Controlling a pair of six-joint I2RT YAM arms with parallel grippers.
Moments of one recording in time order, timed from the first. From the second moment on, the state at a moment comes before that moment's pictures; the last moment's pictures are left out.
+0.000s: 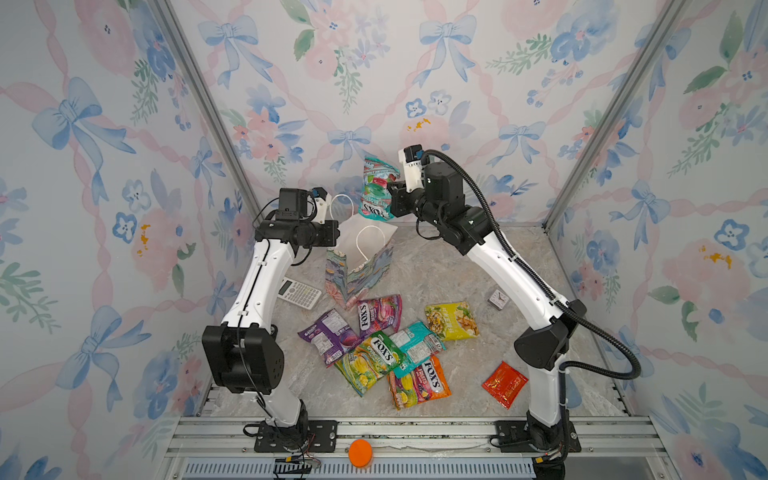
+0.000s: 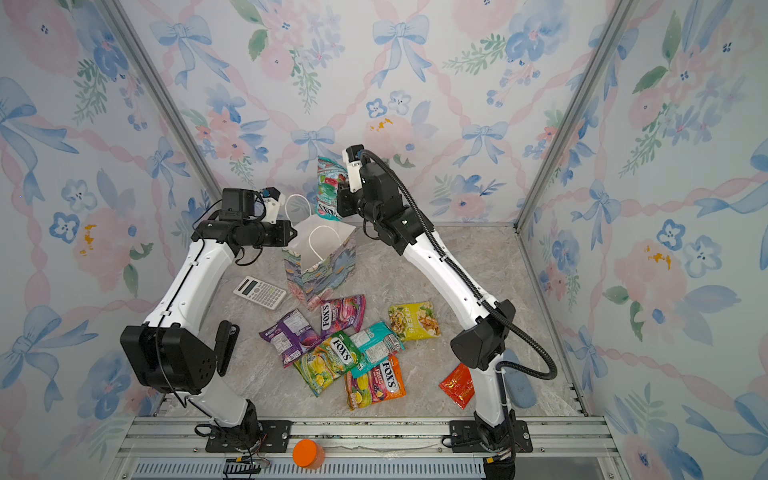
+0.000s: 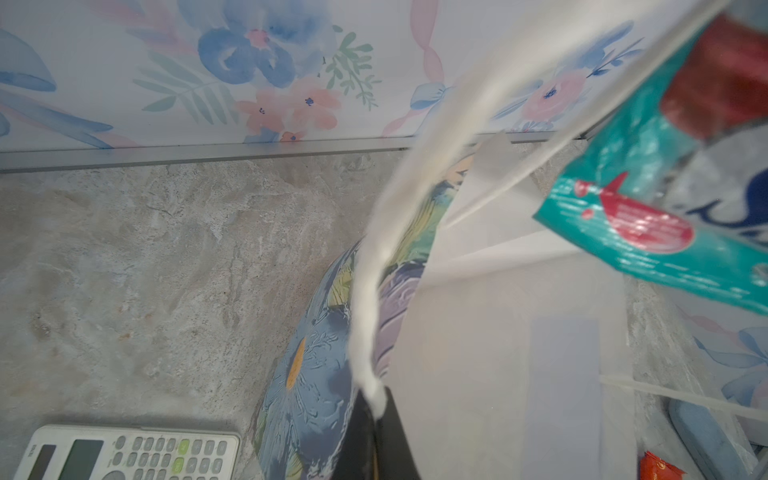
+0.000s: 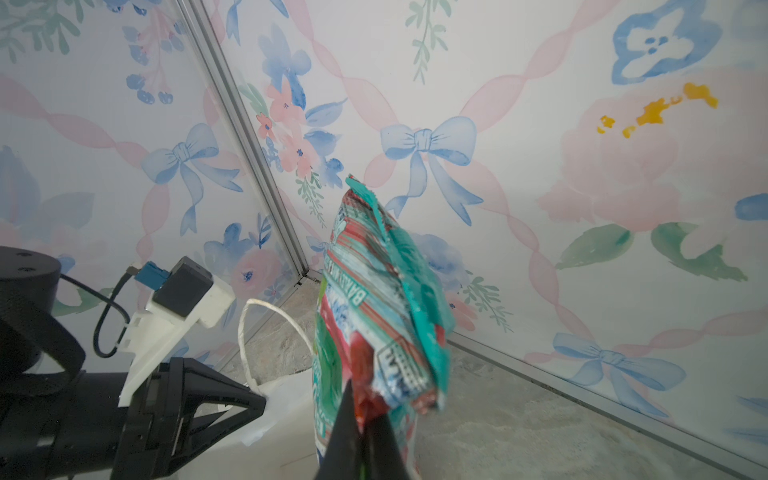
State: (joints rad) left arm -0.06 1.66 1.69 -0.79 0.38 -0.06; right arm 0.72 2.03 2.35 -0.50 0.07 0.17
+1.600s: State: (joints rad) left arm -0.06 1.66 1.69 -0.79 0.37 -0.06; right arm 0.75 1.93 2.04 -0.40 0.06 0.20
